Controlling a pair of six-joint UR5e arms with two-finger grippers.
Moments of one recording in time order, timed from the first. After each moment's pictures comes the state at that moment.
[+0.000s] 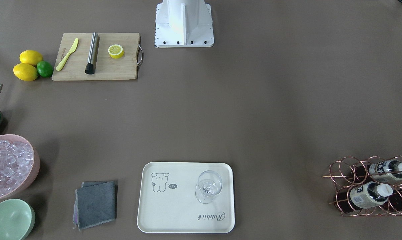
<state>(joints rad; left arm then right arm) -1.48 -2.23 -1.23 -1.53 -2.36 1.32 1.58 -1.67 1.68 -1.63 2.31 -0.06</state>
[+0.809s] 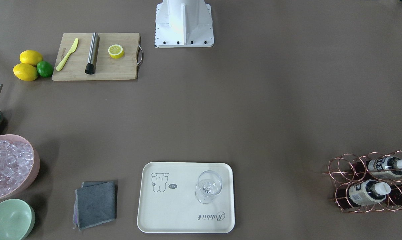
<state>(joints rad) -1.48 -2.22 -1.37 -1.45 -2.37 1.23 1.58 -1.67 1.68 -1.63 2.31 -0.06</state>
